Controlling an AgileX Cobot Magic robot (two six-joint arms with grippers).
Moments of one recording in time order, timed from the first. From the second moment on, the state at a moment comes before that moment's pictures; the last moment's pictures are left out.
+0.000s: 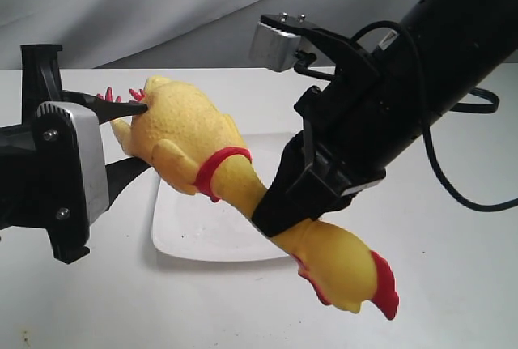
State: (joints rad) left arm -0.45 1.09 -0.55 1.48 -0.07 -0.22; right arm 0.56 1.53 -1.24 0.70 1.24 -0.70
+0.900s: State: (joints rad) left arm -0.59 1.06 -0.54 1.48 -0.01 -0.11; right arm 0.56 1.53 -1.24 0.70 1.22 -0.71
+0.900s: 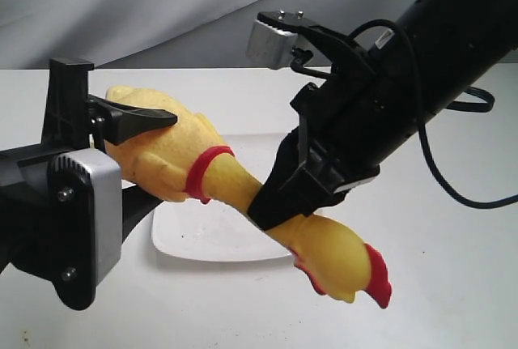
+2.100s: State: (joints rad) left arm -0.59 1.06 -0.54 1.50 0.04 -0.16; right arm 0.56 1.53 -1.24 0.70 1.22 -0.71
